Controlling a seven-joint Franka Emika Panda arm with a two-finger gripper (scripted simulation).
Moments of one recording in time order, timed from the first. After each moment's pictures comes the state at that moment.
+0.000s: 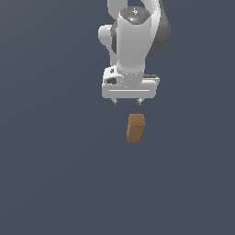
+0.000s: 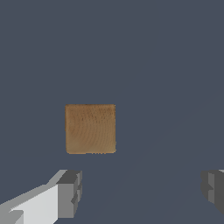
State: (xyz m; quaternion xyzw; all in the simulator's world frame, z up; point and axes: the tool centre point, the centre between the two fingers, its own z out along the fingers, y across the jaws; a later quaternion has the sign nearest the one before) arm -0.056 0.041 0.256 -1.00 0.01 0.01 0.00
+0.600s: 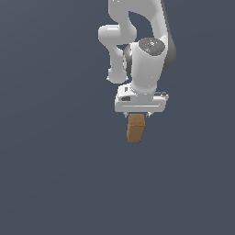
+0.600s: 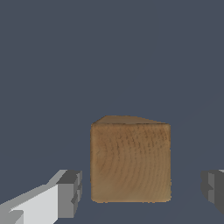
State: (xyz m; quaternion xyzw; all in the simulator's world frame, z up) arm -0.036 0.088 0.197 -1.00 0.00 0.00 0.00
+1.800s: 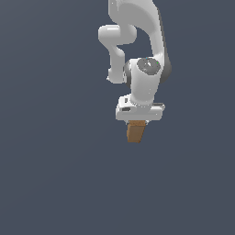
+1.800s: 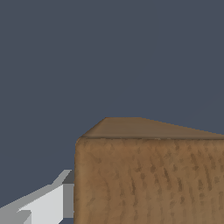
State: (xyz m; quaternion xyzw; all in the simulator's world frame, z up) arm -0.035 0.092 0.144 -1.00 0.00 0.00 0.00
